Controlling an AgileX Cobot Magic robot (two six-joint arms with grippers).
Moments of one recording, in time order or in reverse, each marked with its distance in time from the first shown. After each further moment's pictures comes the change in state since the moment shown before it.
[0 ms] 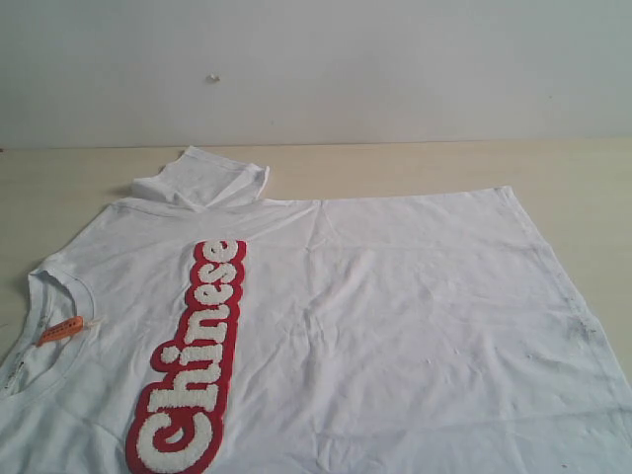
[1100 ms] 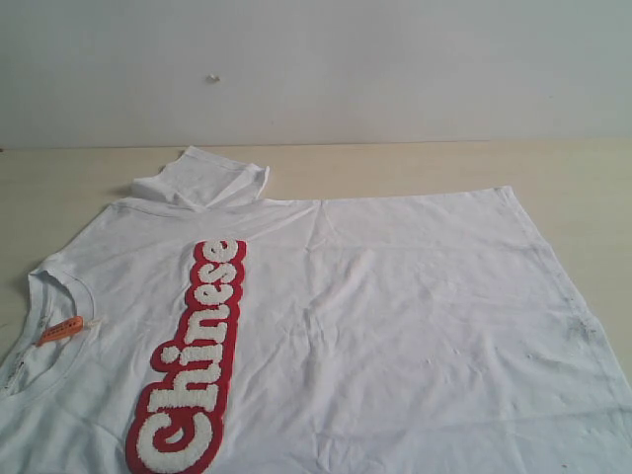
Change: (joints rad) left arm 0.000 0.000 0.004 0.000 -0.563 0.000; right arm 0.000 0.000 0.000 0.000 -0.467 0.157
